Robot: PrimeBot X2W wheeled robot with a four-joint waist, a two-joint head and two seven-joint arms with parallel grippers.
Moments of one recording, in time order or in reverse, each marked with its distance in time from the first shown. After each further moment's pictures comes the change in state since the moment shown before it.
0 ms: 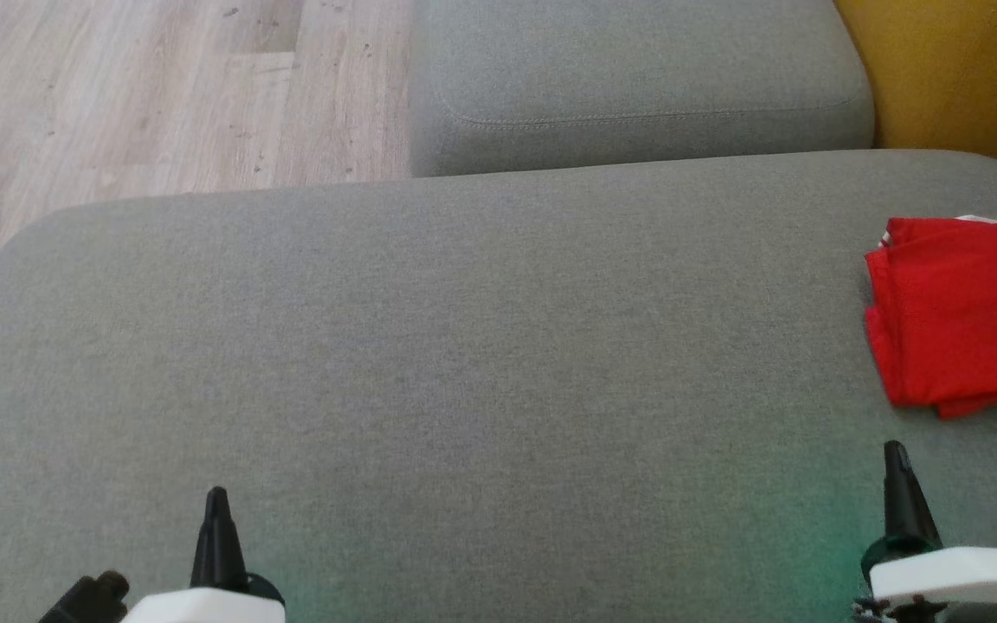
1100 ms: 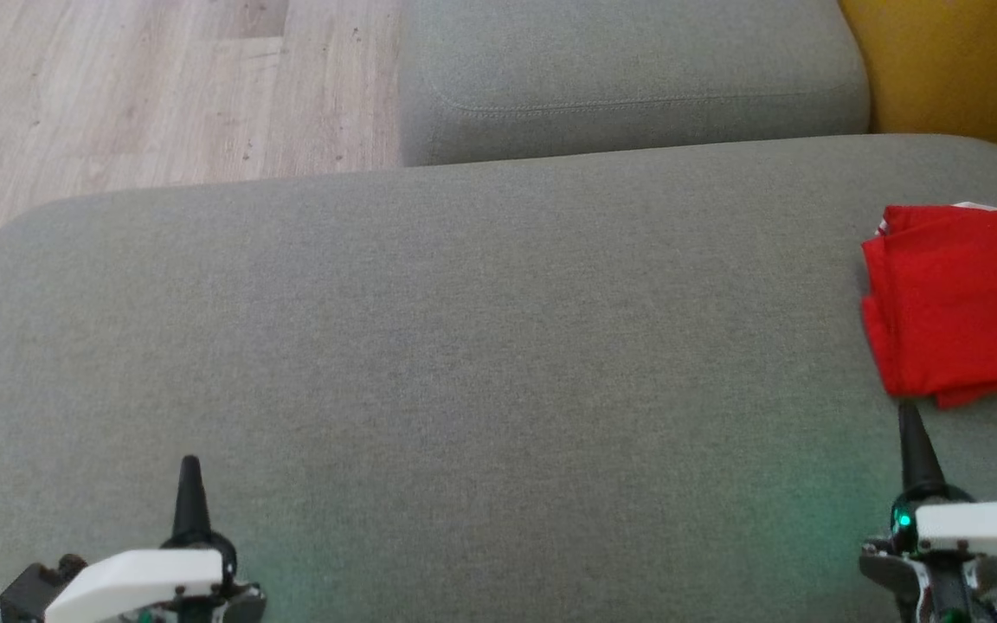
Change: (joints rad) left arm -0.100 0.000 0.085 0.048 -0.398 -0.072 0.095; right arm -0.102 0.015 -0.051 0.030 0.388 0.000 0.095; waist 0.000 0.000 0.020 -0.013
